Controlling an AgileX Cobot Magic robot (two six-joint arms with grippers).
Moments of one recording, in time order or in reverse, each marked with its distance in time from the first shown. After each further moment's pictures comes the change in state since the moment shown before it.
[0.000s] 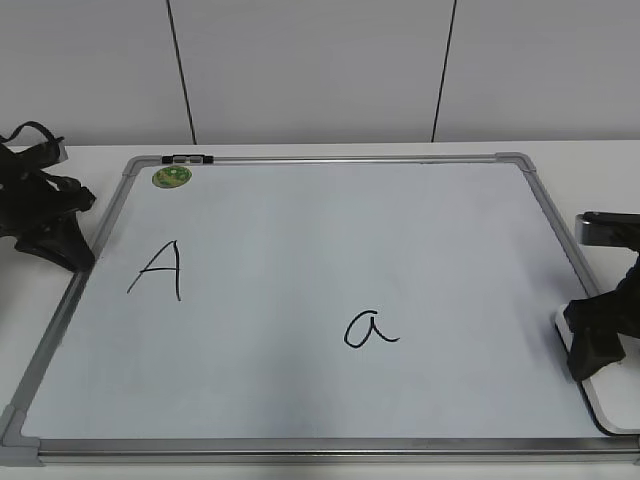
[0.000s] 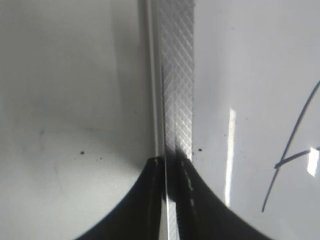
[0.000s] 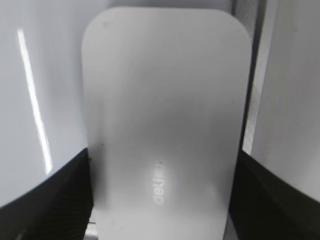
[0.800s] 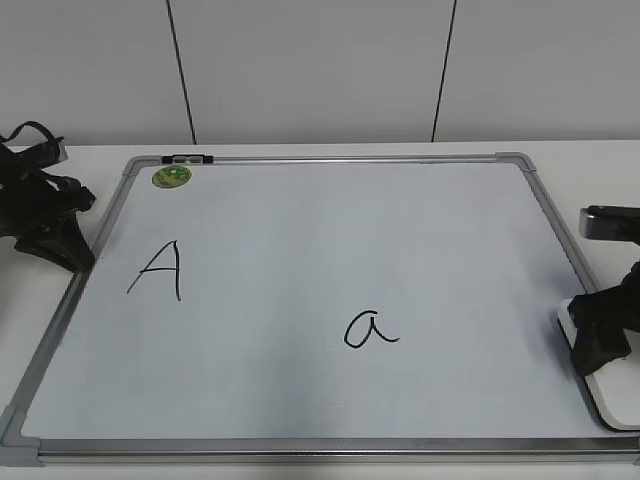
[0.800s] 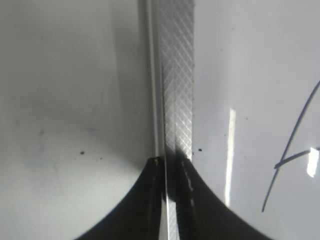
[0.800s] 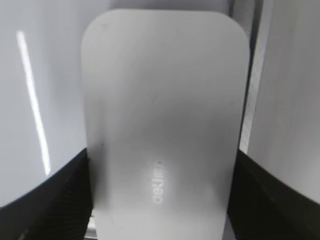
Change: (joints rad) left arm 0.000 0.000 0.000 0.000 0.000 0.000; right arm 0.000 -0.019 0.000 0.000 0.002 -0.002
